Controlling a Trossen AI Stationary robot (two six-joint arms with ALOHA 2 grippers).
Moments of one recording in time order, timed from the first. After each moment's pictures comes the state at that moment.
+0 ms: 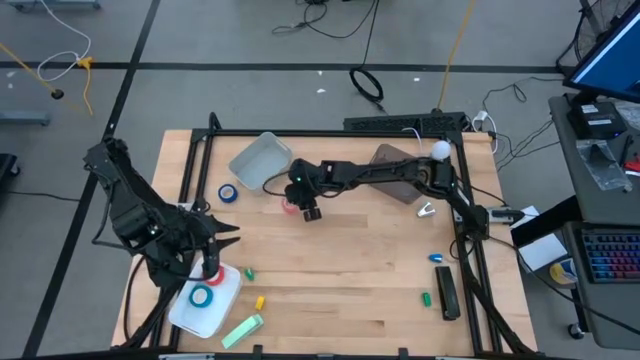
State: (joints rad) left arm -0.88 1.03 1.07 -1.03 -0.90 -0.91; right arm -0.19 2.24 1.75 -0.38 -0.10 -0.51
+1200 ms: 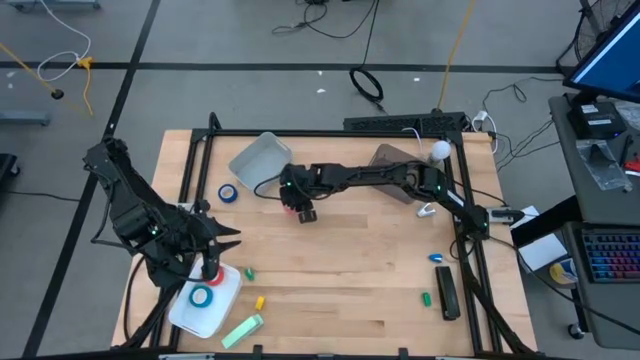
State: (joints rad) left arm -0.88 1.03 1.07 -0.99 -0.86 -0.87; right arm -0.17 2.35 1.92 -0.56 0.00 -0.46
